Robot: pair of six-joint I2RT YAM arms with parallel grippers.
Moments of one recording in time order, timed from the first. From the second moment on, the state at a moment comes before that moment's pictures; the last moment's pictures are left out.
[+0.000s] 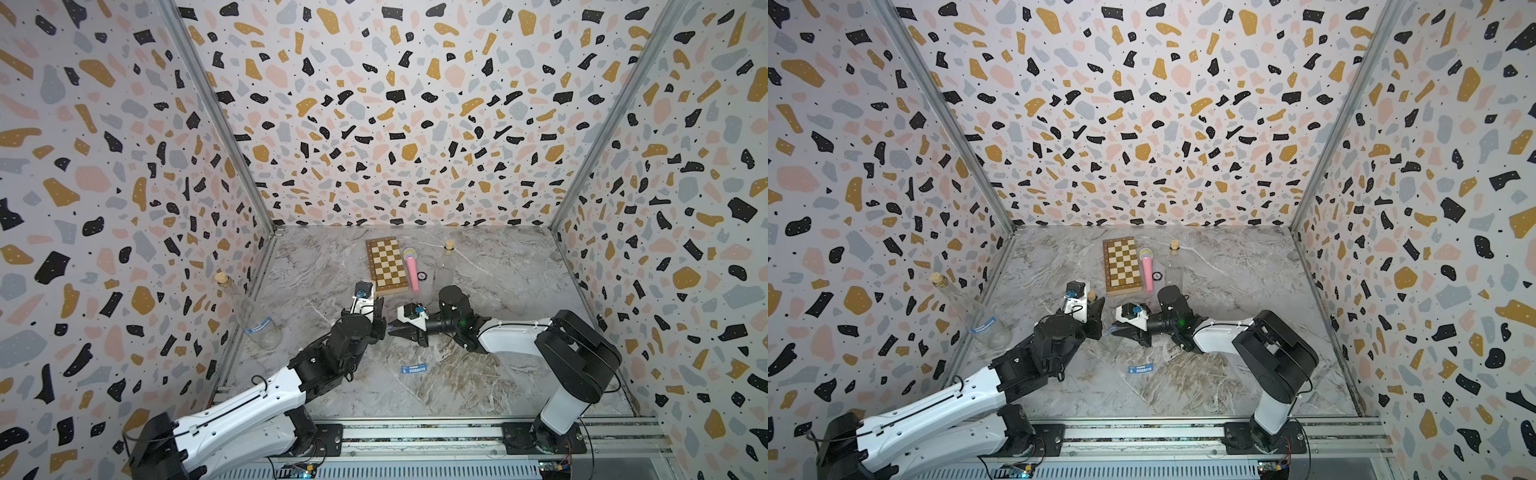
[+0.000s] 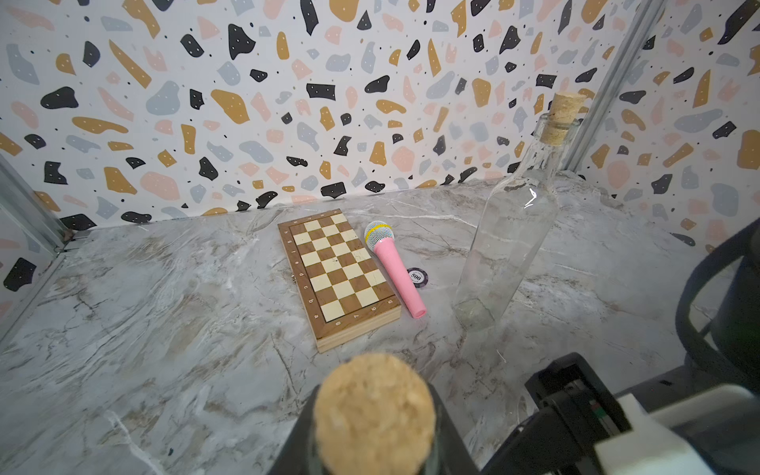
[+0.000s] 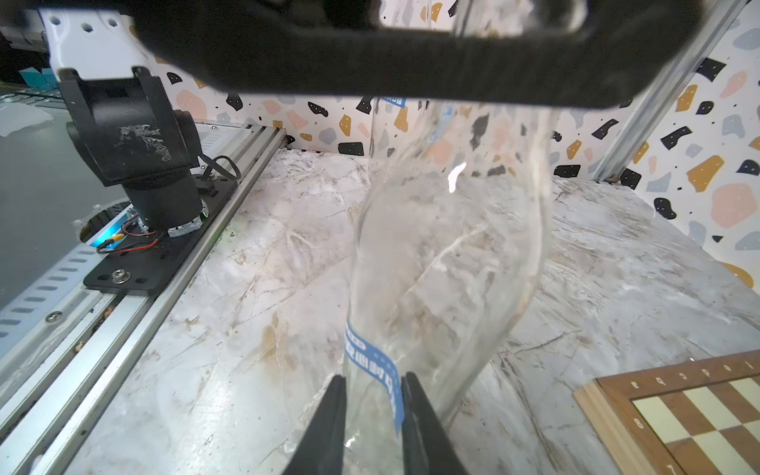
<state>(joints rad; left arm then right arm) -0.90 0.90 0.60 -0.01 -0.57 -0.24 0.79 1.71 0.79 0.60 -0.80 -0.38</state>
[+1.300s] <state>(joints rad) -0.91 0.90 0.60 -0.01 -0.58 -0.24 0.79 1.72 0.79 0.60 -0.79 -0.36</state>
